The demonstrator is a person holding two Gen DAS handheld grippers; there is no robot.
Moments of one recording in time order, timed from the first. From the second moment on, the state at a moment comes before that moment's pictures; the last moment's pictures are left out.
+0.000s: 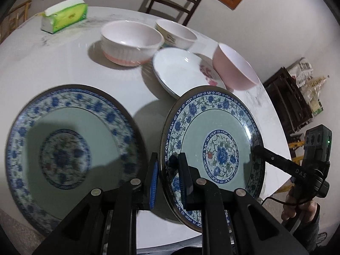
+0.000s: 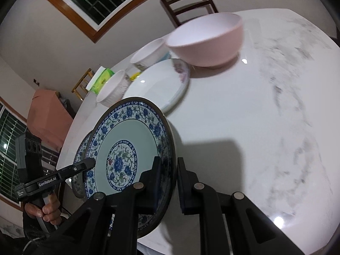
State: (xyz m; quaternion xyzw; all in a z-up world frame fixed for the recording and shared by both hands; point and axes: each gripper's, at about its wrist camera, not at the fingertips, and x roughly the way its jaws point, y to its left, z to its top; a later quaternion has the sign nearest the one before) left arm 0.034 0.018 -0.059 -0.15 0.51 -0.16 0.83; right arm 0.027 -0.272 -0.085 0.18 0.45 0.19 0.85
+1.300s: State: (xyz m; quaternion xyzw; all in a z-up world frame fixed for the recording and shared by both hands) left arm 0.018 0.192 -0.071 -0.21 0.50 0.00 0.84; right arm 0.066 -0.074 -0.096 0.09 0.50 0.27 0.82
